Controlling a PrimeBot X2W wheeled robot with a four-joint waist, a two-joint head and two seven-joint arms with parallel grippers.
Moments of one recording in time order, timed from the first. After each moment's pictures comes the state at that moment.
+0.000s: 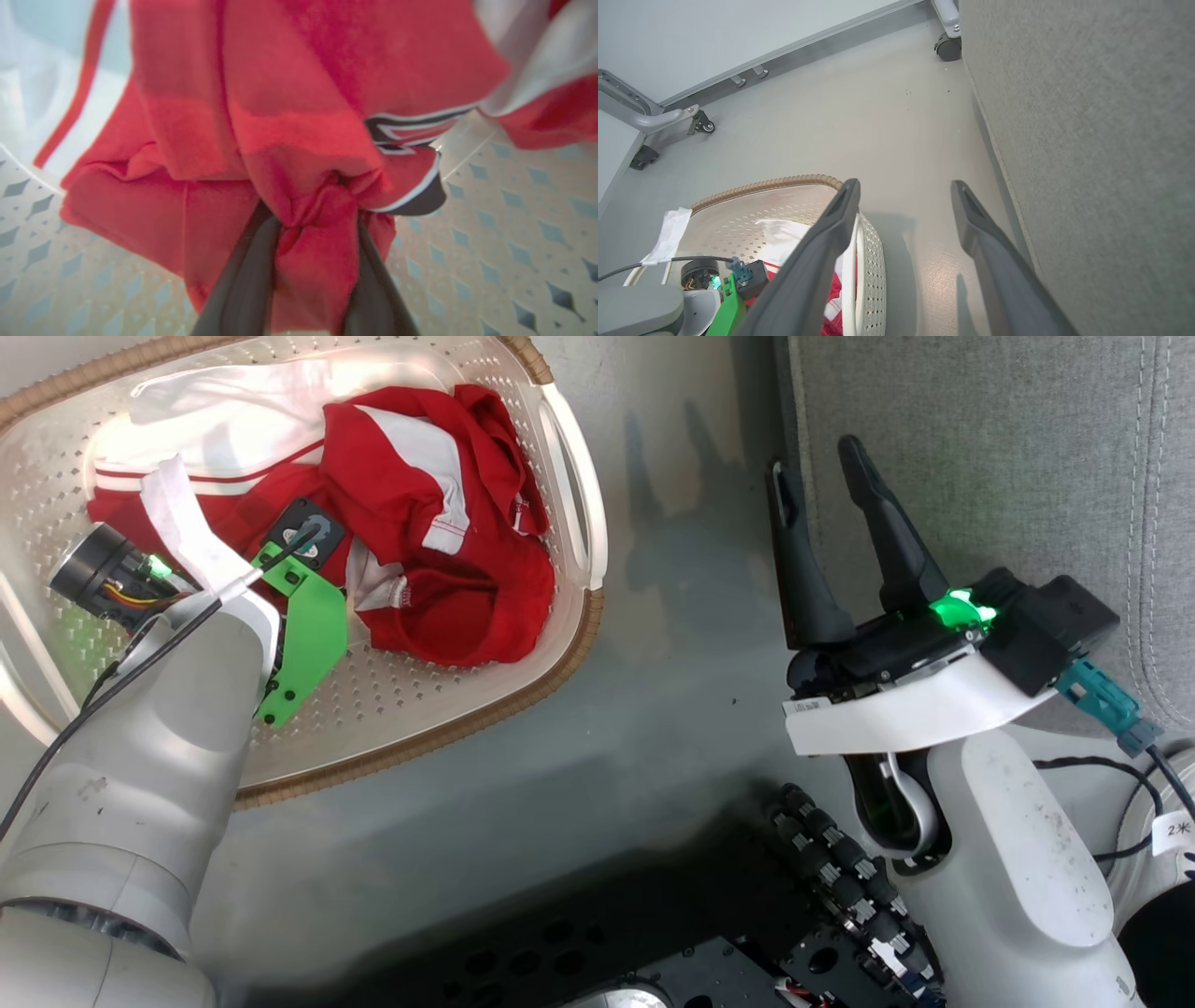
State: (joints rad) left arm -1.09 0.21 -0.69 1.28 0.01 -0.13 0.31; right arm -0.43 -0.05 0.27 0.02 0.39 0.13 -0.26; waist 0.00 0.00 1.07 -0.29
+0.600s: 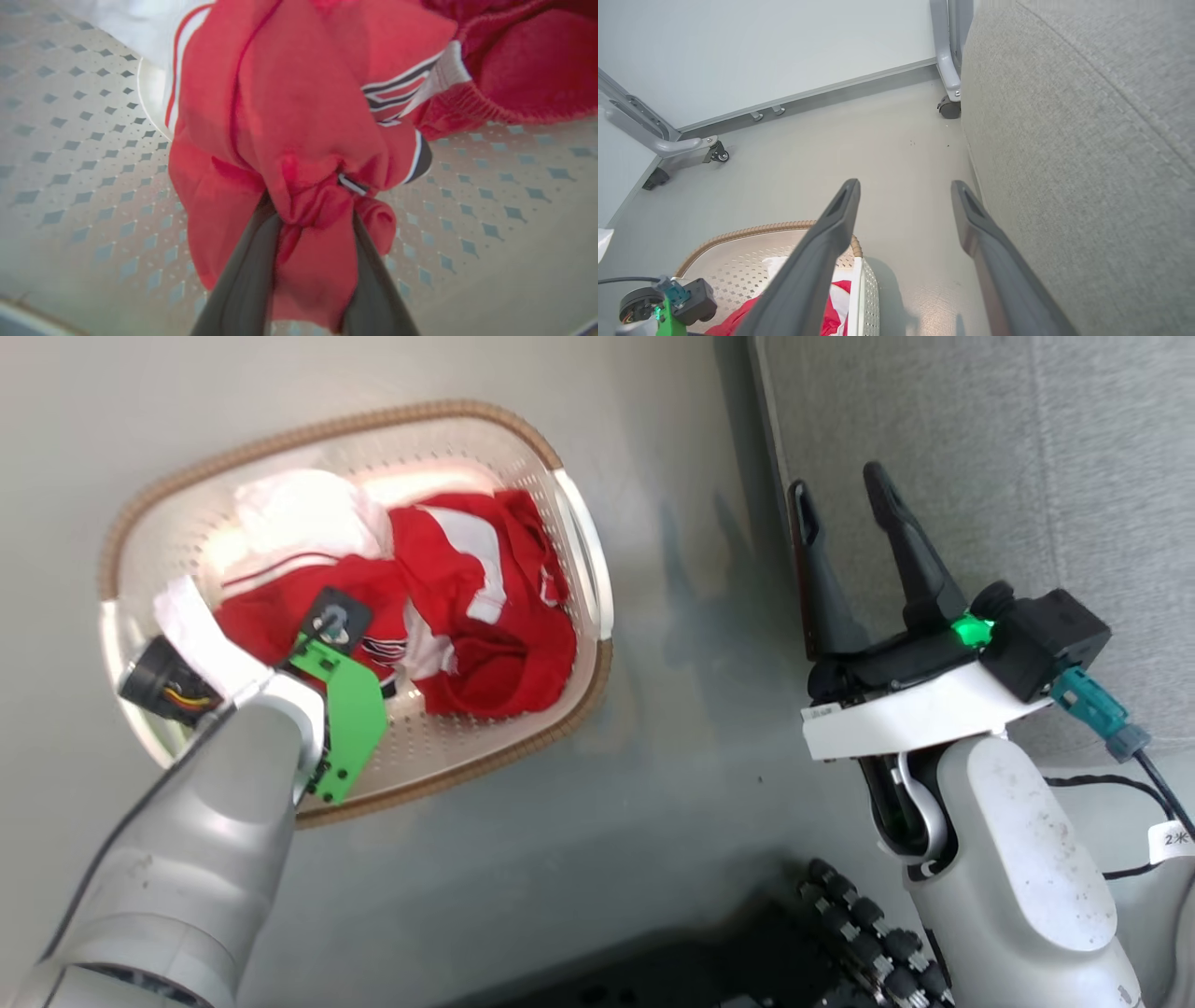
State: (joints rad) left arm -0.95 0.15 -0.64 1.29 -0.11 -0.12 0.16; right arm -0.41 -0.05 0.21 0.09 0.31 0.13 -0.26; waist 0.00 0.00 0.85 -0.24
